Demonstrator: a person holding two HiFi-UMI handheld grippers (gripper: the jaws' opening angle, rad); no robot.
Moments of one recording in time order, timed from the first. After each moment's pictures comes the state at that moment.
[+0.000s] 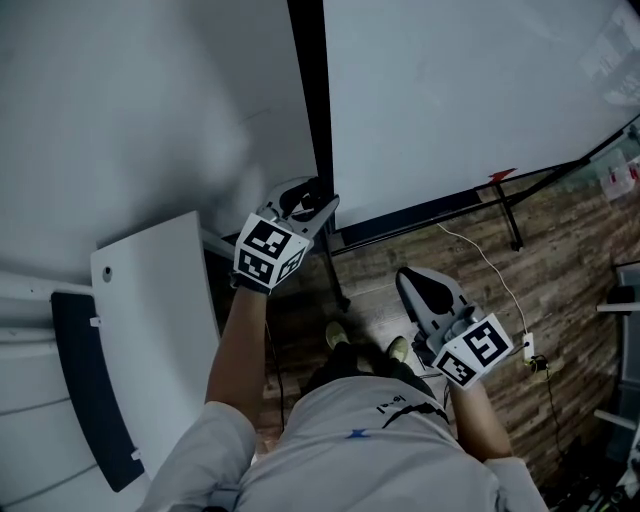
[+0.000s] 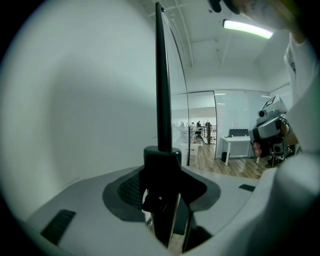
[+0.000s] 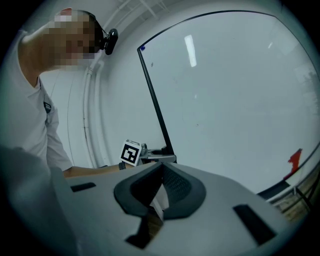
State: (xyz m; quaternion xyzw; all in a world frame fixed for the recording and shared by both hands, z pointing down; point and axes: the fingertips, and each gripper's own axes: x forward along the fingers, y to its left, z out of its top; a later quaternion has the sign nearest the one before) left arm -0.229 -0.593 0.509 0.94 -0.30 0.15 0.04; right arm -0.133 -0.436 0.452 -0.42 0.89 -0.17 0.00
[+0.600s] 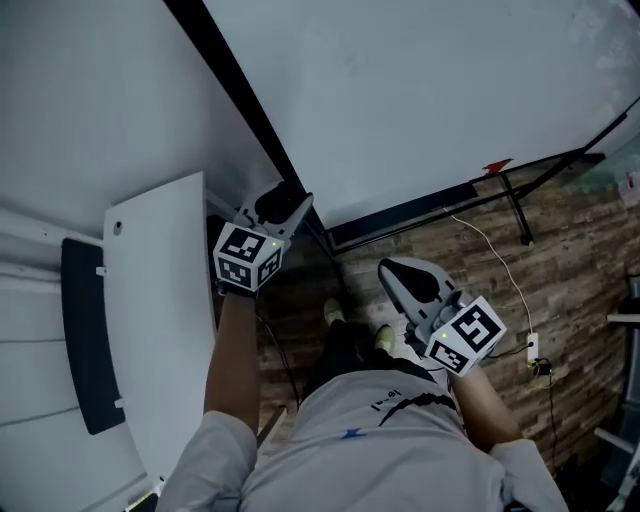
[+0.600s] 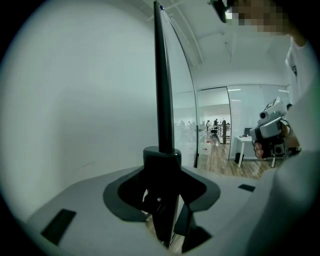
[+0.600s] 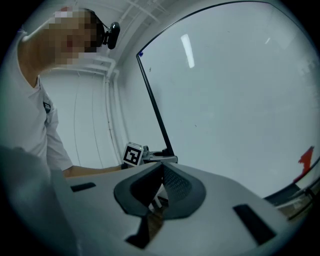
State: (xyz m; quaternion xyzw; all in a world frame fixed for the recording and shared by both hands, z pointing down) left arm -0.226 -0.460 0.509 0.90 -0.40 0.15 0.05; right arm -0.094 -0.320 0.456 -0.32 0.93 -0.17 0.02
